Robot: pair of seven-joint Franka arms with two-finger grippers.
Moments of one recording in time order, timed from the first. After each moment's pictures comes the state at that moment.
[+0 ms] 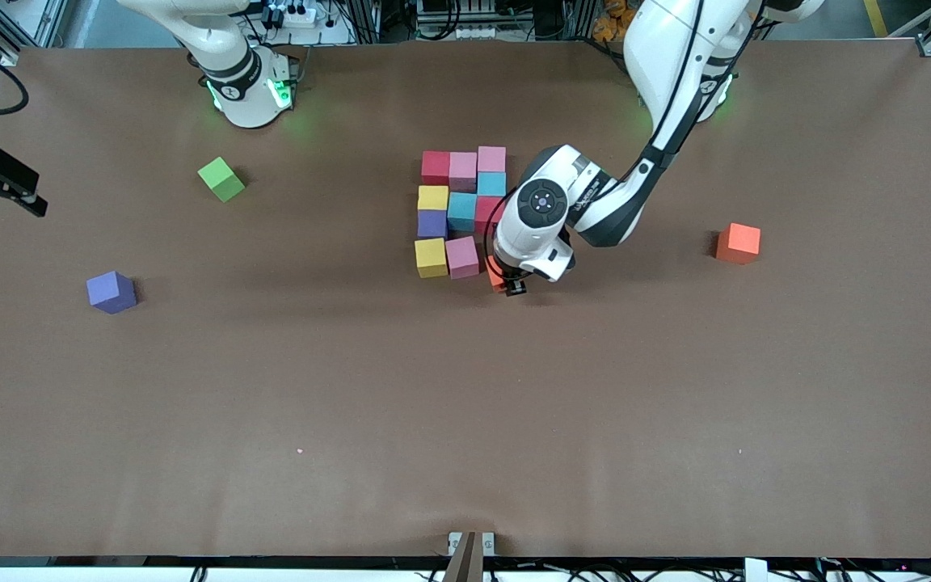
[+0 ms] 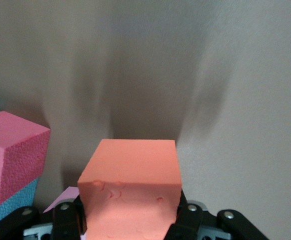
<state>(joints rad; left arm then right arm) -0.58 0.60 -0.19 -1.80 -0.08 2.41 -2.50 -0.03 0.01 -0.01 -1.47 0.00 1.58 -0.10</state>
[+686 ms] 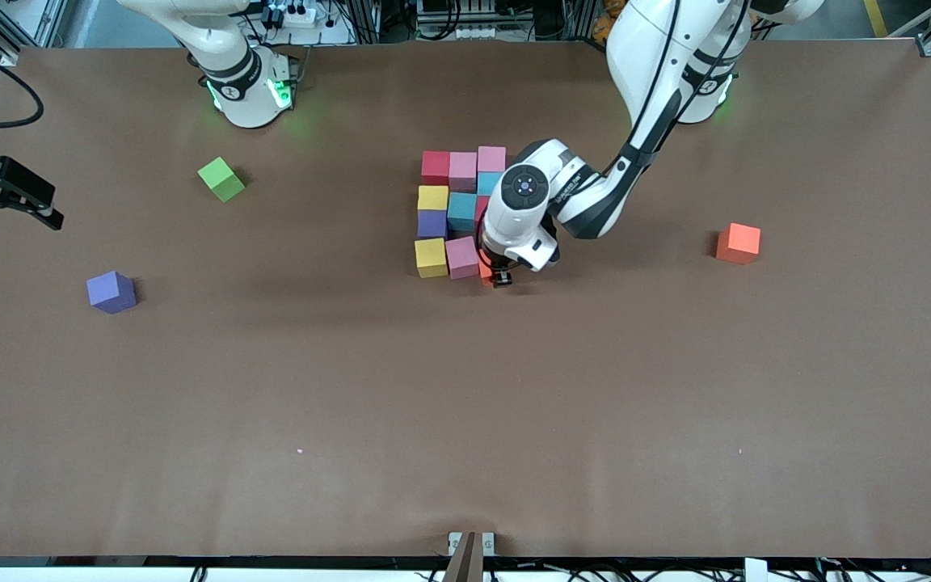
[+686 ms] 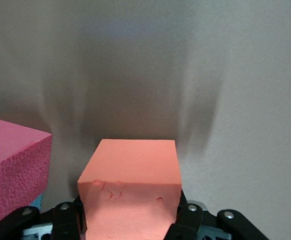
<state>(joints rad) -0.63 0.61 -0.19 -1.87 -0.02 2.53 -2.50 -0.03 0.01 0.01 -1.49 0.03 1.59 -0.10</state>
